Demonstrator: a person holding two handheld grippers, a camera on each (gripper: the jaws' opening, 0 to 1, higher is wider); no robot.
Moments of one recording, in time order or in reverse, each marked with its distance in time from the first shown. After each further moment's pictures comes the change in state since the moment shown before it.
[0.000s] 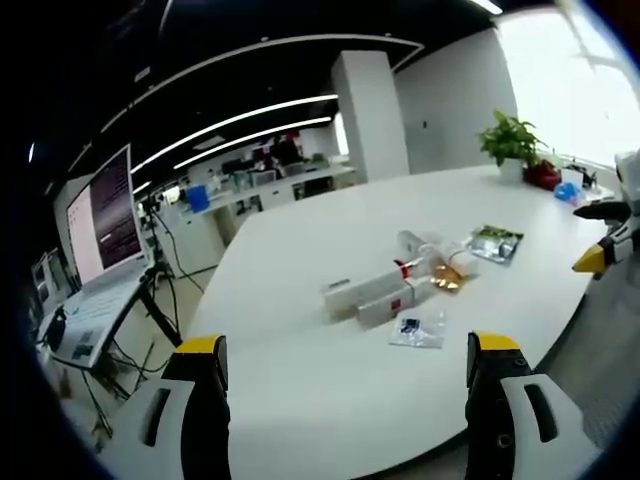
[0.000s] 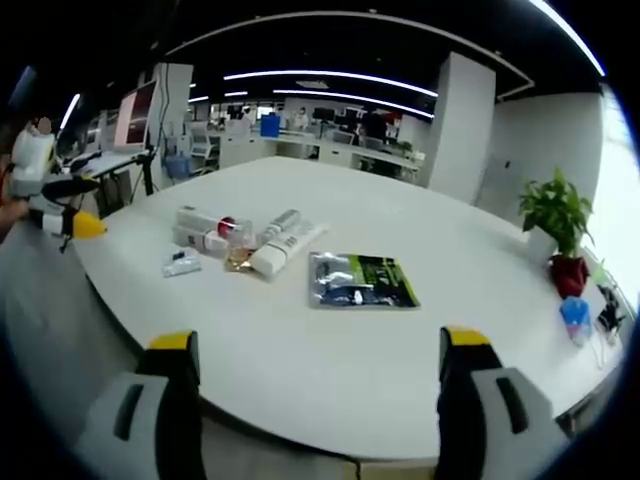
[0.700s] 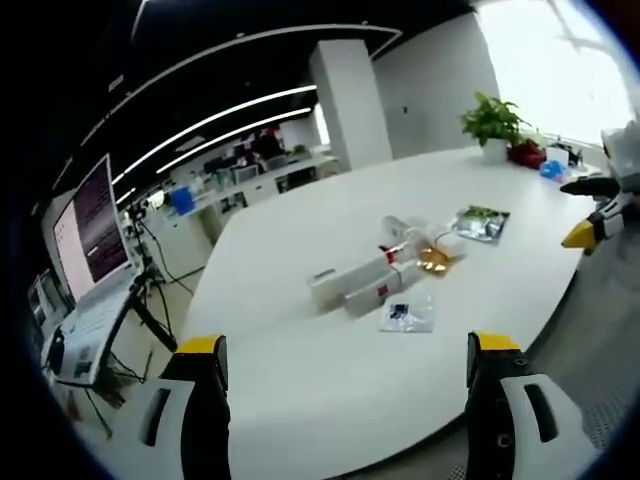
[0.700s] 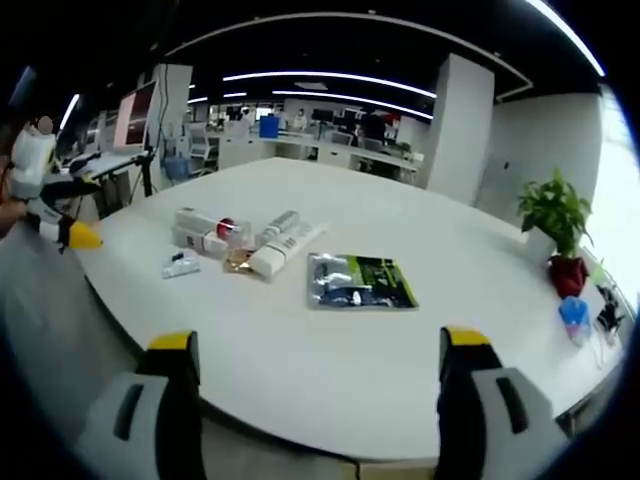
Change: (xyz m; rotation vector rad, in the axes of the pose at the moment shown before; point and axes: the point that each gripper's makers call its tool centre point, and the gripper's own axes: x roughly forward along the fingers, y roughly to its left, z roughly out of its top) left arm 0.000 -0.012 -0.007 0.071 0.059 -0.066; right arm -0.001 -0.001 0.000 -0.001 -0.005 -0.006
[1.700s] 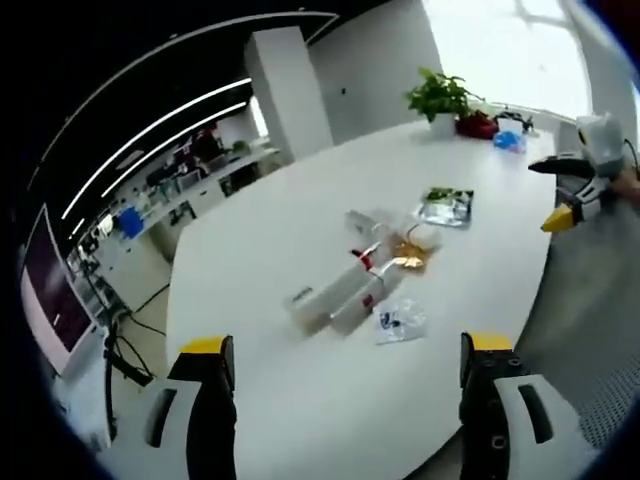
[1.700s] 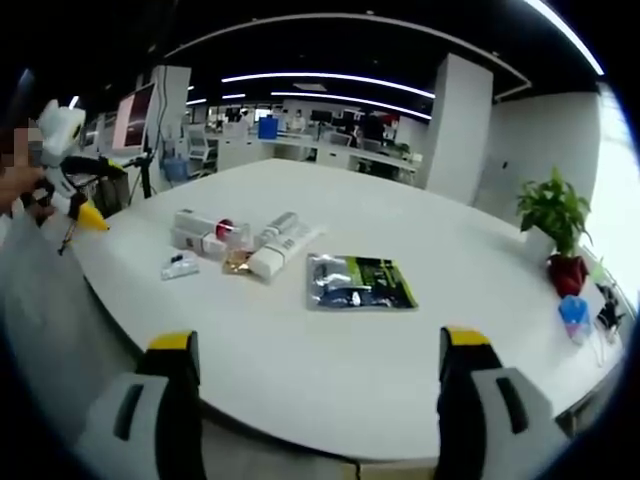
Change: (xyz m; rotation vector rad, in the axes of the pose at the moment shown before) left arm 0.034 0.008 0.030 0.169 0.081 -0.222; right arm 0.001 -0.001 0.000 0.005 -0.003 -0.003
